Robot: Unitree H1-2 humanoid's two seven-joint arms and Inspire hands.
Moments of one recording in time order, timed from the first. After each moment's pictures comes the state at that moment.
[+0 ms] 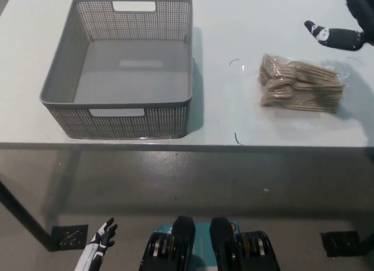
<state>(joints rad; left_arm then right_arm) 0.01 0.17 -0.06 0.52 0.08 -0.43 -0.02 -0.92 -0.49 0.22 0.41 -0.54 0.15 0.27</state>
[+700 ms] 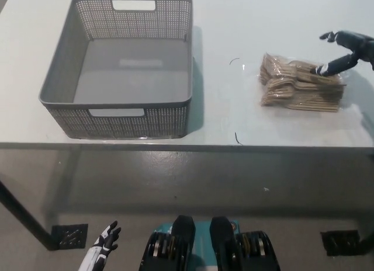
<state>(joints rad) 0.01 0.17 -0.08 0.53 0.07 -0.43 -0.03 -1.12 -0.50 0.44 1.00 -0.54 0.10 0.46</state>
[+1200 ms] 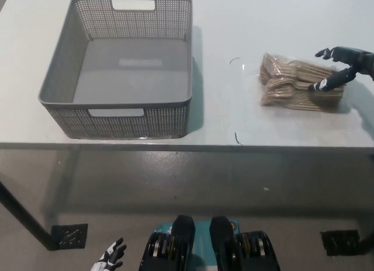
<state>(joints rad) 0.04 0.18 -0.11 0.56 0.06 -0.43 -0.06 -1.12 -0.49 0.45 1.09 -0.52 0.00 0.49</state>
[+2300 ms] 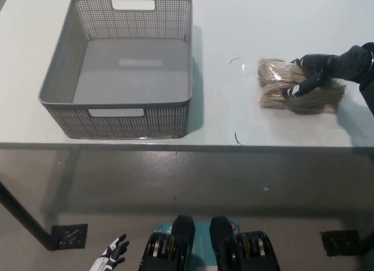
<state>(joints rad) 0.02 0.19 -0.12 0.56 0.06 -0.43 -0.08 -1.24 -0.36 0.50 1.33 -0.50 -0.08 0.52</state>
